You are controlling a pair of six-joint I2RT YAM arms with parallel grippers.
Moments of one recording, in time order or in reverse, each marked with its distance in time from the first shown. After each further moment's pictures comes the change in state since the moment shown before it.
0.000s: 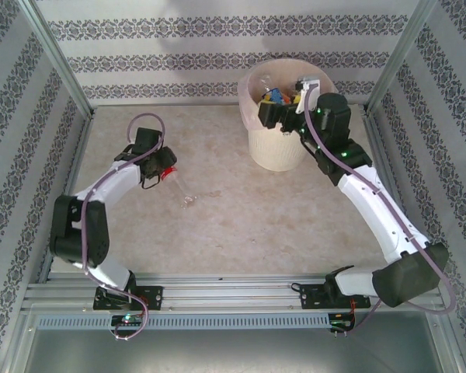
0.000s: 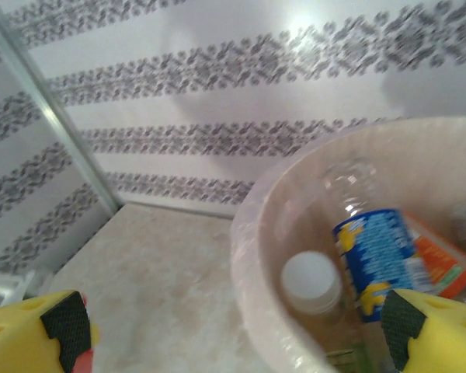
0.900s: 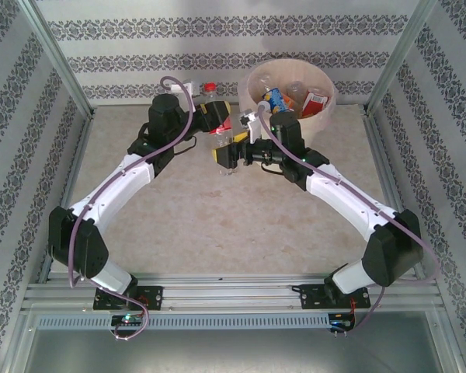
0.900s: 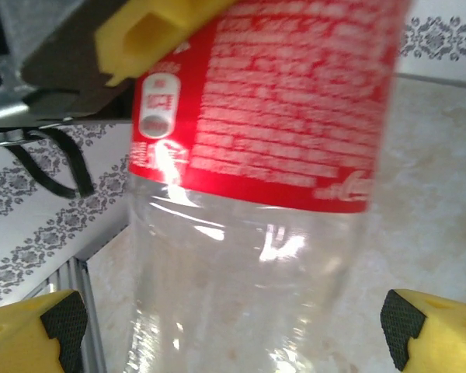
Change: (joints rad) left arm -0.247 -0.010 0.278 0.431 0.360 0.095; right arm 0.185 0.175 -0.070 0.071 -0.419 0.061
